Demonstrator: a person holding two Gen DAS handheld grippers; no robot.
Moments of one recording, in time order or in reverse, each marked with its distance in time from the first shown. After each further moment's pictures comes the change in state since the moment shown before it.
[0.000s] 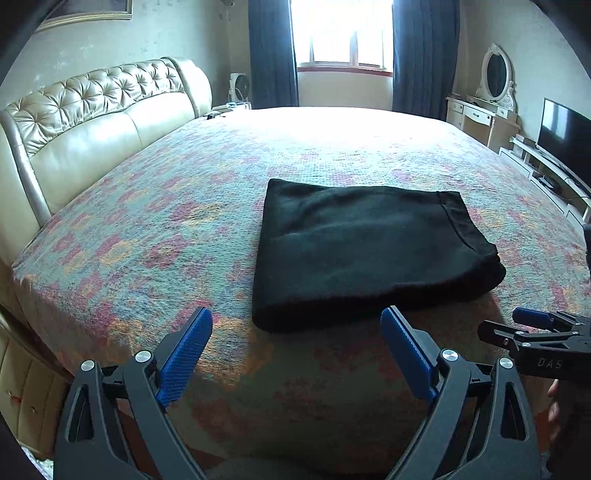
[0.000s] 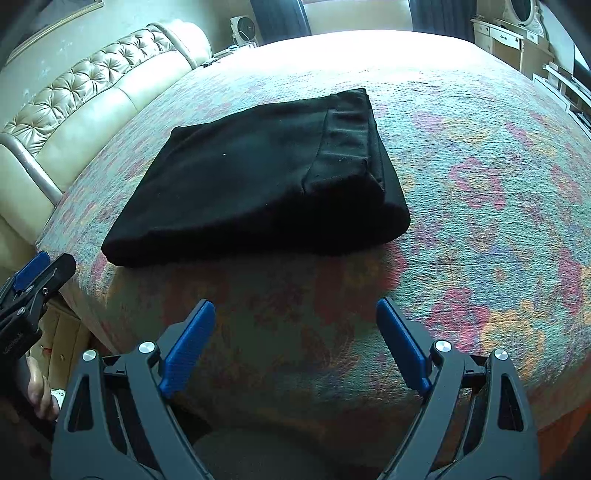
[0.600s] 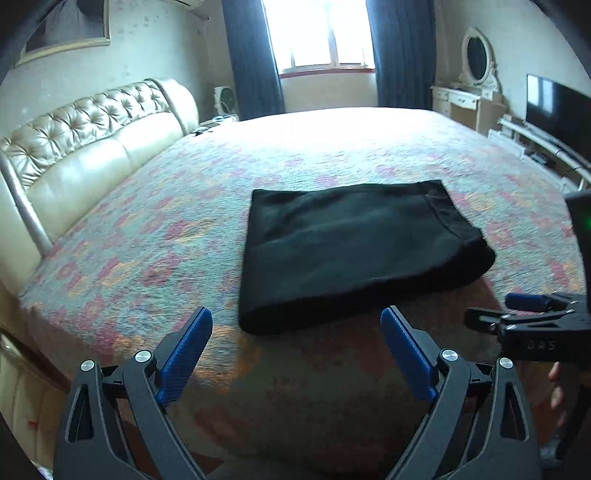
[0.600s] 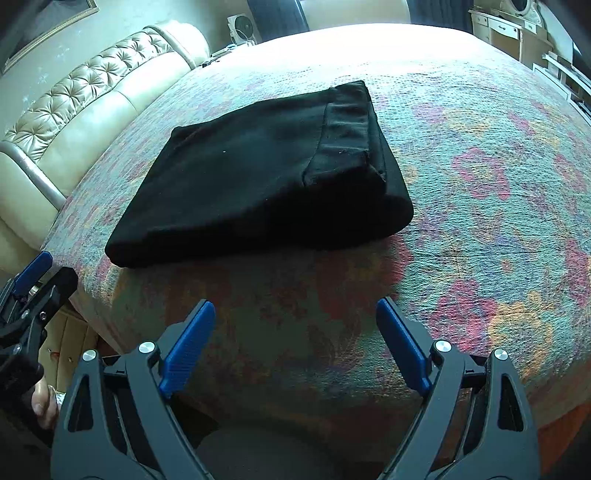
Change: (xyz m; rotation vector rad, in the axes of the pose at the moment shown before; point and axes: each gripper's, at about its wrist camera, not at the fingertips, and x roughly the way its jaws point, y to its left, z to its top) left arm -0.008 -0.030 -0.006 0.123 -0.008 0.072; right arm 0.001 -0.003 -0.001 0.035 0.011 0.025
